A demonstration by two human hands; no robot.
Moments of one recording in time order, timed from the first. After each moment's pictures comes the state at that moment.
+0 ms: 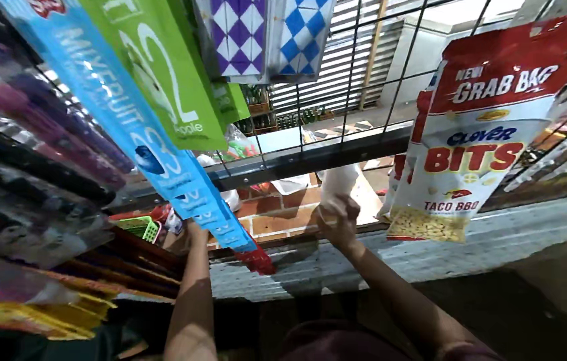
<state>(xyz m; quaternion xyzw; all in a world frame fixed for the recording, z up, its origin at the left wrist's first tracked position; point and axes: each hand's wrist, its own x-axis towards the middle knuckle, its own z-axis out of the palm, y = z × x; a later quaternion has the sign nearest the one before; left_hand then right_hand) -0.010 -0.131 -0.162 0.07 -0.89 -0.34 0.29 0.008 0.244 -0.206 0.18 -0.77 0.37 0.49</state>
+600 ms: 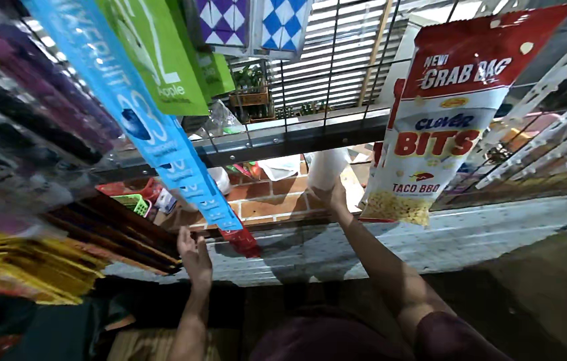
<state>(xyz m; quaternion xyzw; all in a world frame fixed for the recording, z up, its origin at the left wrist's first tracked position) 0.142 -0.067 -0.197 0.13 -0.78 -0.51 0.34 -0.027 0.279 -0.172 -0.07 -0.84 0.54 0.05</state>
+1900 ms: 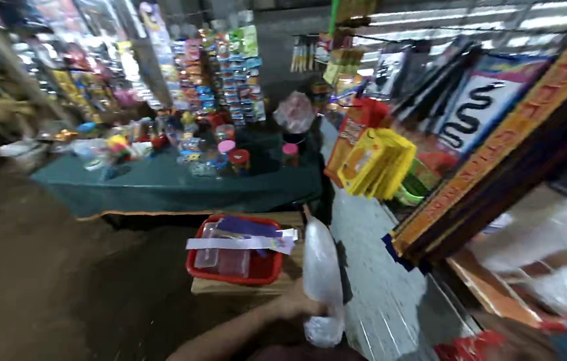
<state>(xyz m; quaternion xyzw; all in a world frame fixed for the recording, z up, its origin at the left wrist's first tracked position) 0.452 -0.009 -0.144 0.32 -0.56 -0.70 0.30 0.147 0.084 -0.102 0.68 -0.44 0.58 0.06</state>
